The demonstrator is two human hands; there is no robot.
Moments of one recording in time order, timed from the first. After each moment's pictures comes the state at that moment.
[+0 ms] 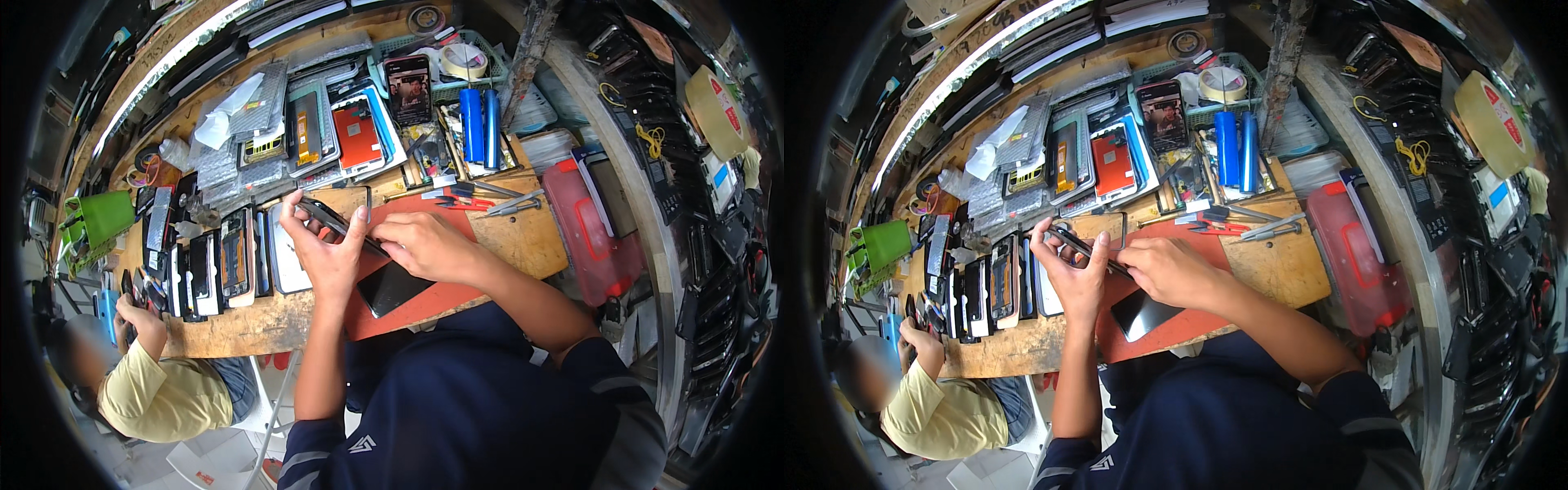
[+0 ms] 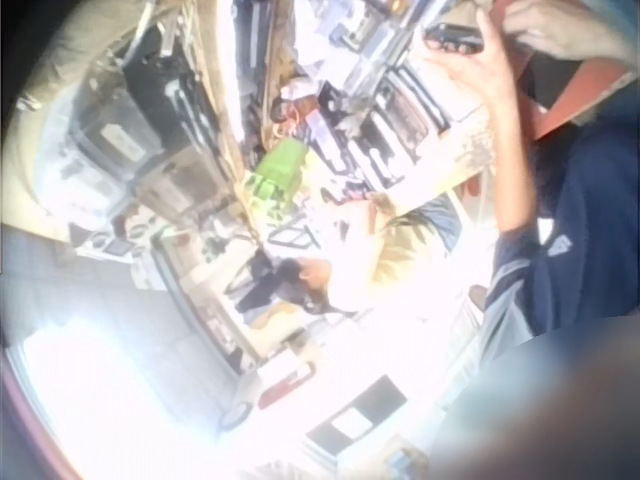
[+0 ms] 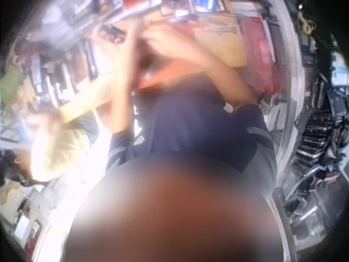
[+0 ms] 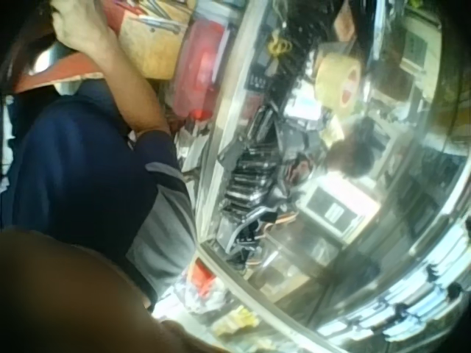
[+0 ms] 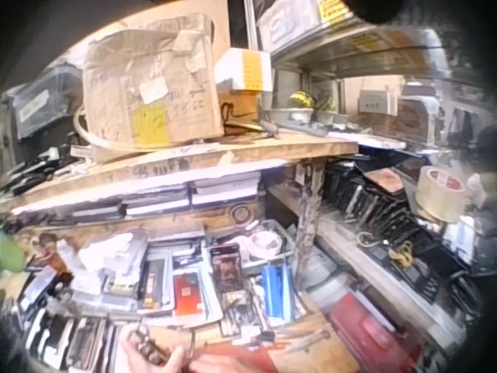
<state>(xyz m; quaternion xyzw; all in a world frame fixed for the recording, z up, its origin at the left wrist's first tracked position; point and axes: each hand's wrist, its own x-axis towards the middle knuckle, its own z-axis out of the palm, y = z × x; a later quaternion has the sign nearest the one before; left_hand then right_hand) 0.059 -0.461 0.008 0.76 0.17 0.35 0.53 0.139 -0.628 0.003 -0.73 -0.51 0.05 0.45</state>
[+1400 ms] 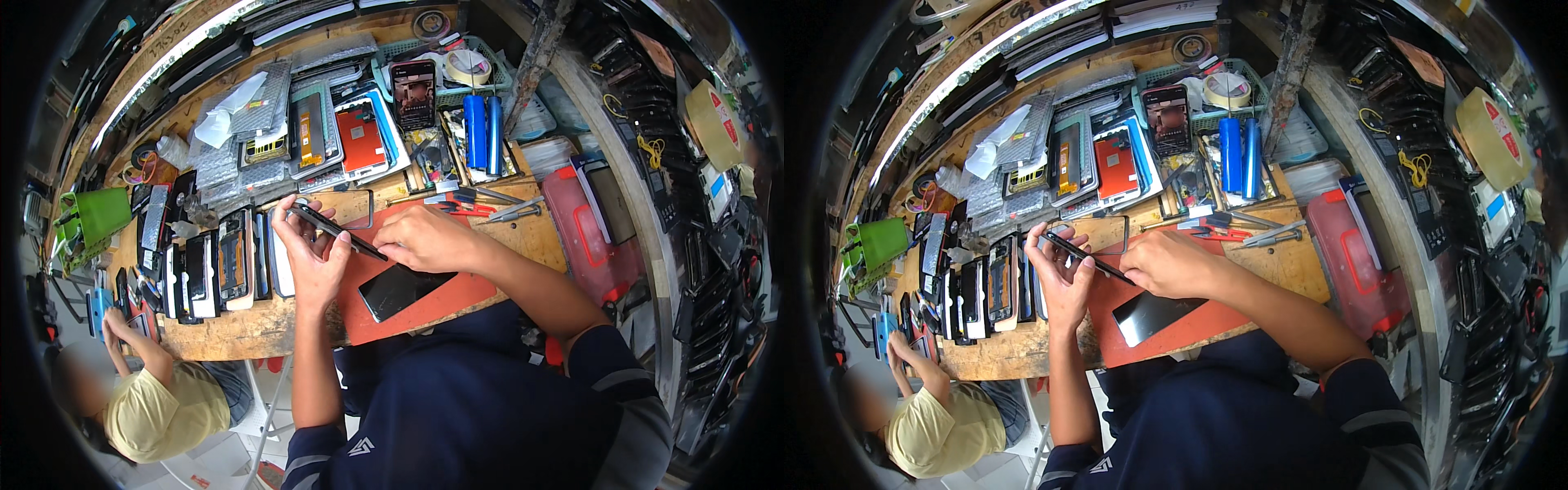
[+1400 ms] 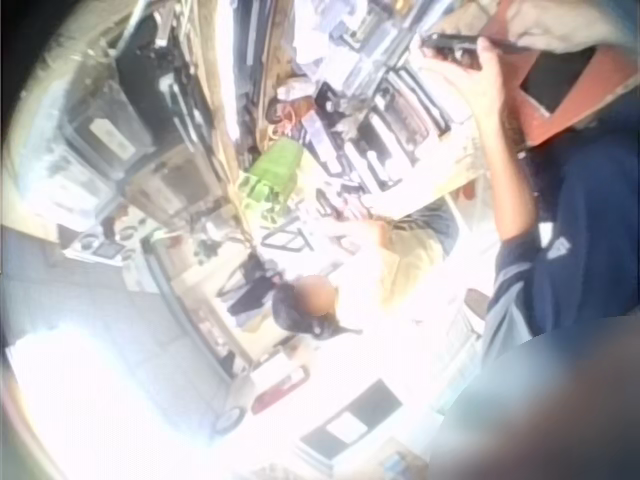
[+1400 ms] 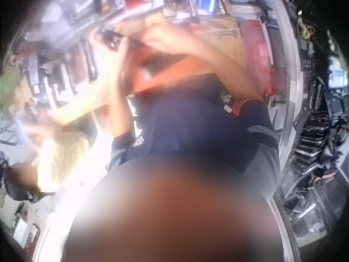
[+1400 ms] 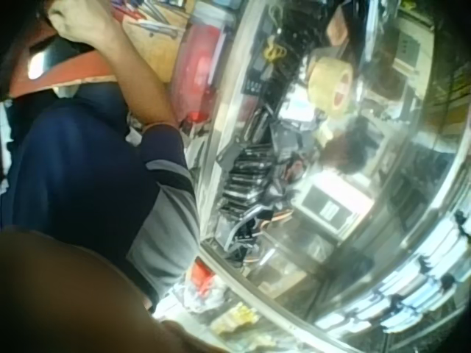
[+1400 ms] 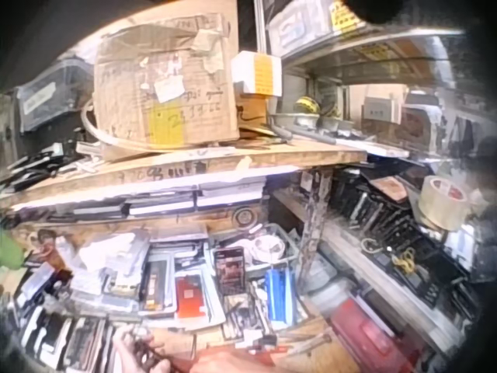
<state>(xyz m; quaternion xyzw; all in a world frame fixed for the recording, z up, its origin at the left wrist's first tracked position) 0.041 -0.428 0.004 0.72 0.11 0.24 0.65 0.158 -0.622 0.022 -0.75 -0.53 0.14 0.37</state>
